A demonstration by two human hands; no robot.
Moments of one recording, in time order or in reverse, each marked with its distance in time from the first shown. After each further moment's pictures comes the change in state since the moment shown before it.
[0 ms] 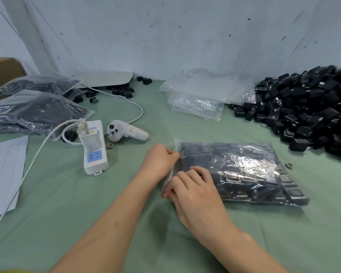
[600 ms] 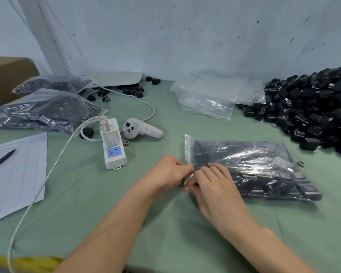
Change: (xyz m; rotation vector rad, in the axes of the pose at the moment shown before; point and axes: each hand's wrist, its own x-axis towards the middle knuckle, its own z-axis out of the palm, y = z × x) left_hand -0.051 -0.013 -0.029 -0.234 -0.316 -0.024; right_hand 0.000 -0.003 -0.003 0.001 -0.034 0.071
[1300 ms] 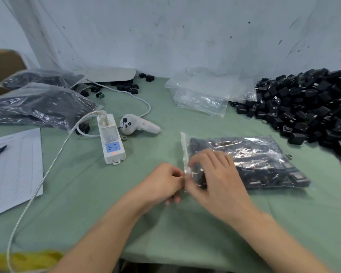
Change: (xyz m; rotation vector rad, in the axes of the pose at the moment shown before) left_hand -0.045 -0.020 -0.005 -0.076 -0.178 0.141; right_hand 0.005 -0.011 -0.022 0.095 0.090 0.013
